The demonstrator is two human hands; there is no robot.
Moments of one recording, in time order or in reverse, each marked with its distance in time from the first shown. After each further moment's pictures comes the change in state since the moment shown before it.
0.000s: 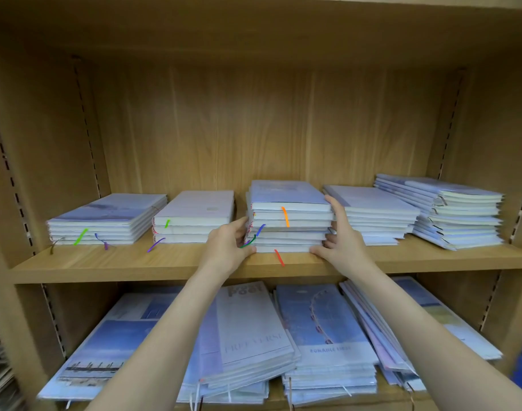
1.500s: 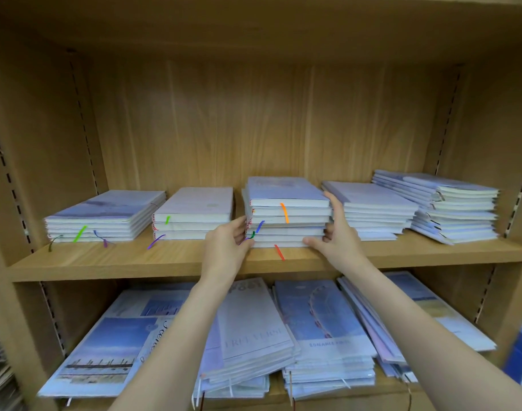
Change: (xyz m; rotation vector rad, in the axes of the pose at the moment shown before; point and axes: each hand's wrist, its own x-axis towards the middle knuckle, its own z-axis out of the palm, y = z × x) left_hand -0.011 -0.001 0.008 -0.163 0.141 -0.014; right_hand 0.006 0.011 0.011 -0.099 0.084 0.033
